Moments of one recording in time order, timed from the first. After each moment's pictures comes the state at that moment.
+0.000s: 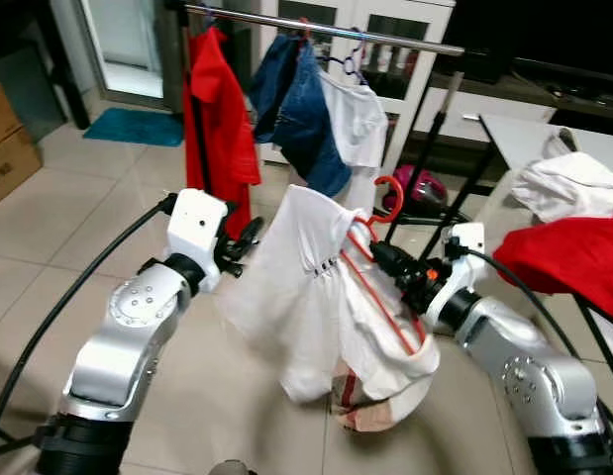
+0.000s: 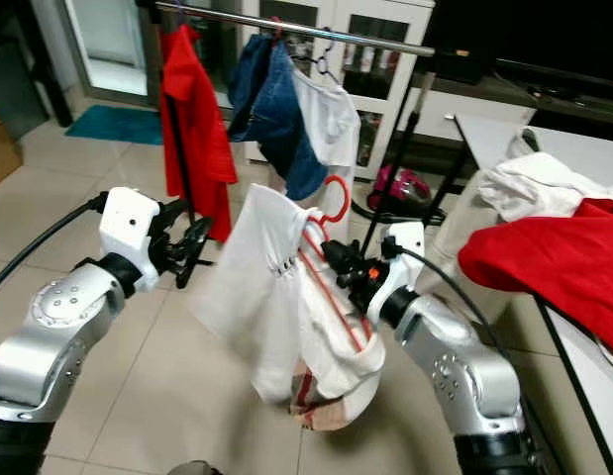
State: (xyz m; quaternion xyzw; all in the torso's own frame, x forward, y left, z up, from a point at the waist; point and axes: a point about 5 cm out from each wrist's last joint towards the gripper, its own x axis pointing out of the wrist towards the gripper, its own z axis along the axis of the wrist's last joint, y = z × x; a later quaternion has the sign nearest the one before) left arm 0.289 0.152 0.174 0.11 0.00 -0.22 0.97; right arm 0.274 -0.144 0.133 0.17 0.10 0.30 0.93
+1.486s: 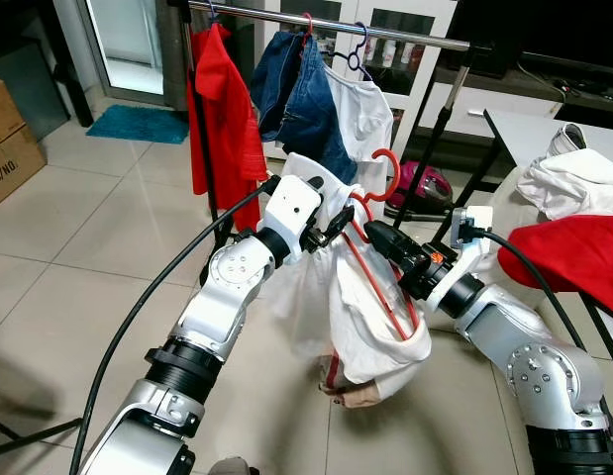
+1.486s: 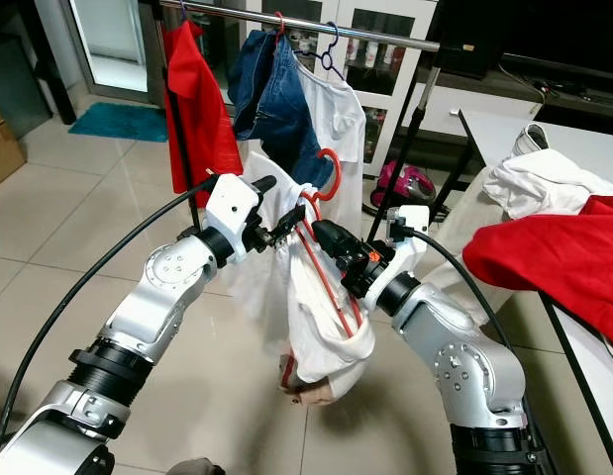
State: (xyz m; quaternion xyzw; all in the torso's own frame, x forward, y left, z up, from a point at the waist) left arm 0.338 0.070 0.163 0.12 -0.08 -0.33 0.93; right arm 0.276 -0.137 0.161 0.25 0.07 0.34 0.91
